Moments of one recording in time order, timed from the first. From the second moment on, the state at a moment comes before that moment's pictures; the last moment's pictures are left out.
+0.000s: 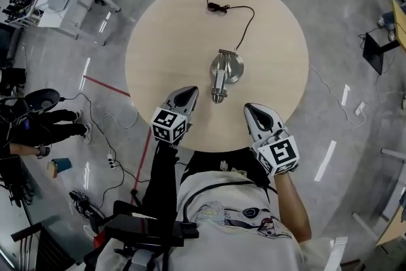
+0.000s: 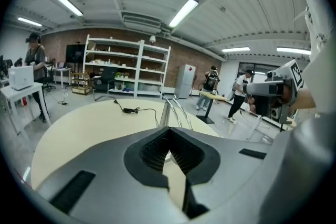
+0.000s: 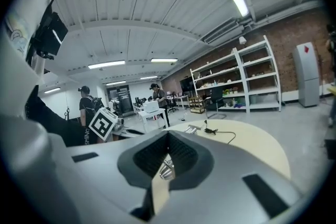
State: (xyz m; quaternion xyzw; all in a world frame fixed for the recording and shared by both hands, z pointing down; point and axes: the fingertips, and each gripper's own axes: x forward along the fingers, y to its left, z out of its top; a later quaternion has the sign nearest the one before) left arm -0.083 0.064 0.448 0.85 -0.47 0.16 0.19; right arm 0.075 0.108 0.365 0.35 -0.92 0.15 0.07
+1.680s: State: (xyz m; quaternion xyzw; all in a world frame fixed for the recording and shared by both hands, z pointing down) left arm -0.027 -0.054 0.663 0.91 -0.15 0.38 0.09; right arm 0.003 0.035 0.445 0.18 -0.91 -0.10 0.35
